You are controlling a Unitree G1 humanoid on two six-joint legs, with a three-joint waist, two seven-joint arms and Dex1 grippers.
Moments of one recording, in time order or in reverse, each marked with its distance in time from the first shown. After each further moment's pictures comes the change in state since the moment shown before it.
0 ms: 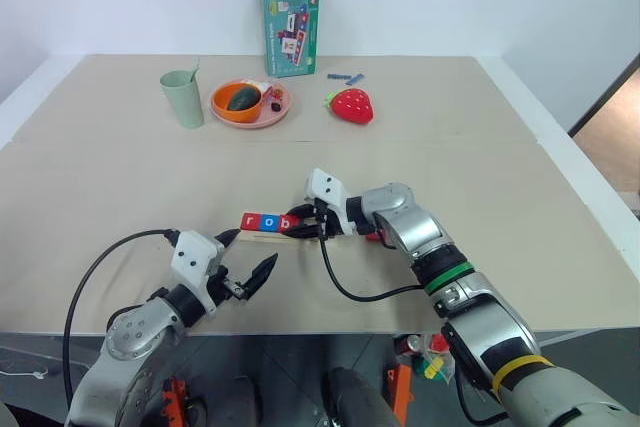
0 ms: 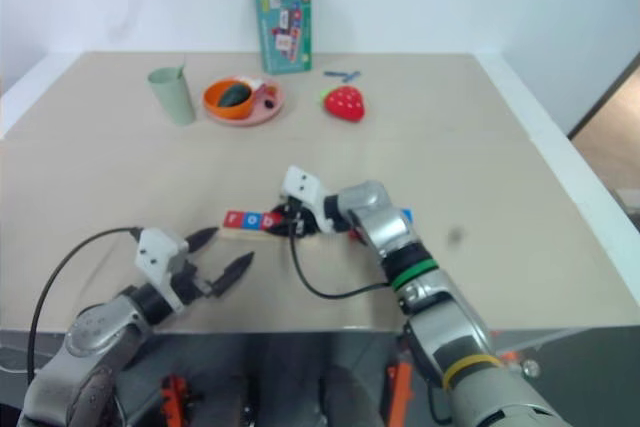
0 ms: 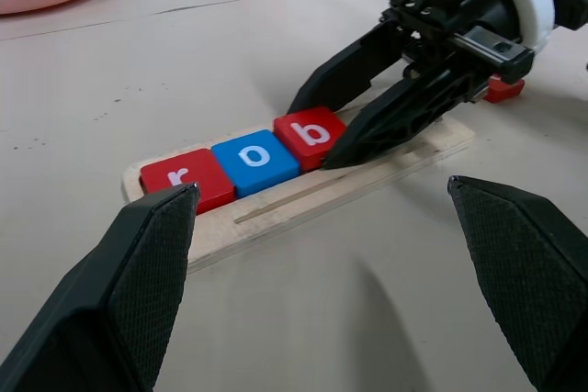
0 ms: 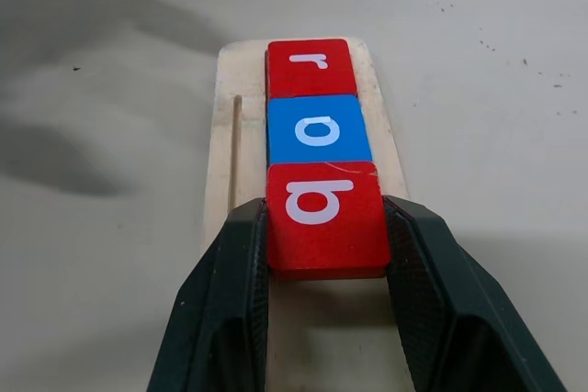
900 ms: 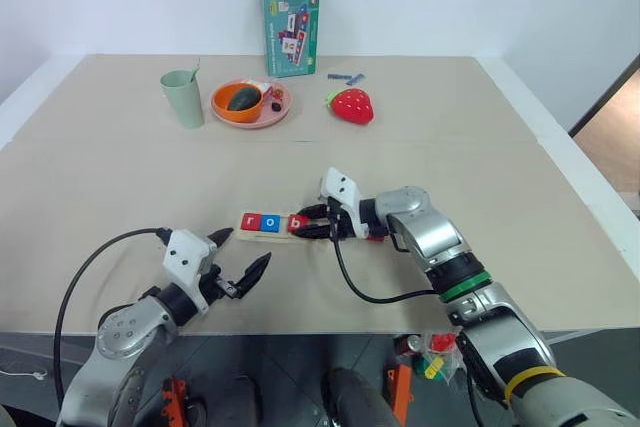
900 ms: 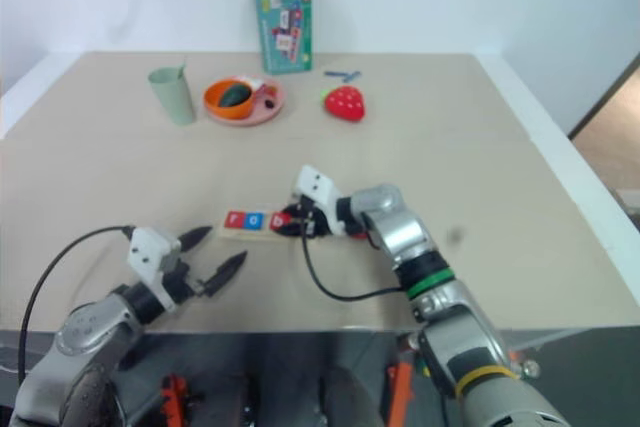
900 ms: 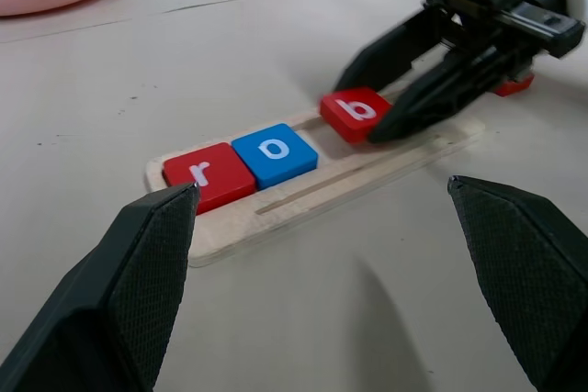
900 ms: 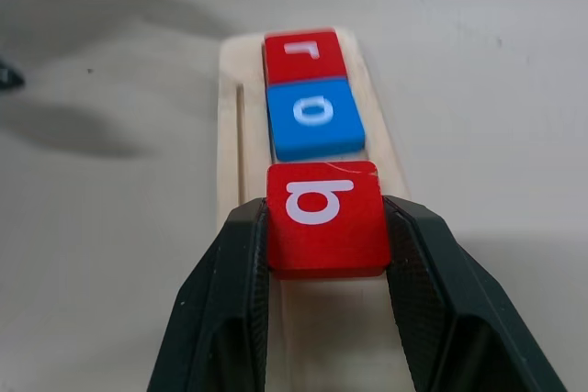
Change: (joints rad) left arm 0.001 0.012 0.036 0.009 -0.009 0.000 -0.028; right arm 0.051 -0.059 -0.018 -0.148 0.035 0.099 0.000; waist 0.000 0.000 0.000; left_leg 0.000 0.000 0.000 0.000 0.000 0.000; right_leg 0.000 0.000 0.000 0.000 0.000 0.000
